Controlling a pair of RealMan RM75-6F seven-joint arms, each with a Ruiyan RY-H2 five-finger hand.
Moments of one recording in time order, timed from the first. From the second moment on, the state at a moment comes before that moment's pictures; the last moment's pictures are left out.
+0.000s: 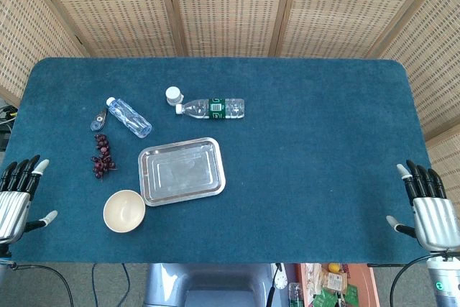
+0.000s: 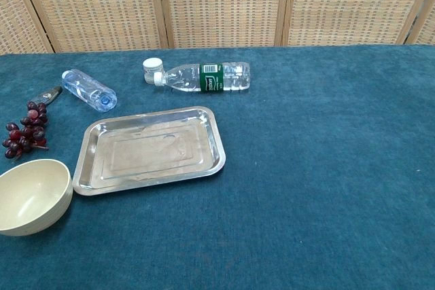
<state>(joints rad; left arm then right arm) -0.10 -1.15 -0.03 -1.57 1.54 1.49 0.10 0.07 -1.14 0.08 -1.60 -1.51 1.51 -0.10</state>
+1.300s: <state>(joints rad) -0.24 -1.37 0.10 -1.40 1.70 1.20 0.17 0.08 -1.10 0.09 -1.61 -1.47 1.48 -0.05</state>
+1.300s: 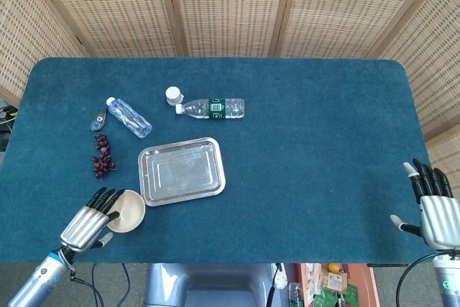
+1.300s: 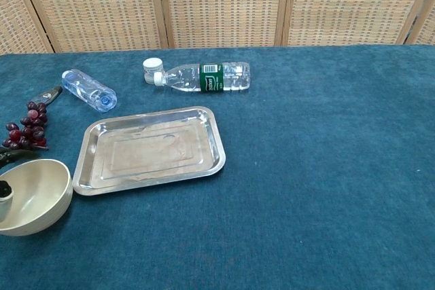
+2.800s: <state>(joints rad) -0.59 -1.63 -0.16 -1.41 1.28 0.95 0.52 0.11 -1.12 0.10 -1.59 -1.41 1.41 -0.06</state>
